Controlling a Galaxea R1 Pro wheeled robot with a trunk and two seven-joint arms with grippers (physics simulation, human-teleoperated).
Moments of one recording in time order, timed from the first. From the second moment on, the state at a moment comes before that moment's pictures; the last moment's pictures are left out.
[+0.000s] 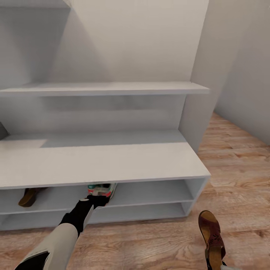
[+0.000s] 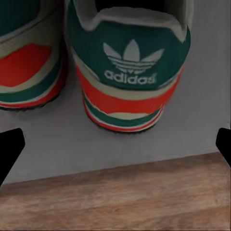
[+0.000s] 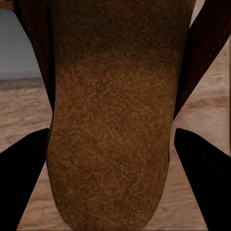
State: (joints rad) left arm -0.75 -0.09 0.31 -0.44 -0.37 0.23 -0.13; right arm -0.20 -0.14 -0.22 -0.31 0.04 -0.67 0.00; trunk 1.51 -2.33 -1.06
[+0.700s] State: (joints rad) left arm -0.59 -0.04 0.35 -0.44 -0.36 0.00 -0.14; right arm -0.20 -0.14 -0.22 -0.31 0.04 -0.67 0.00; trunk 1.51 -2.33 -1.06
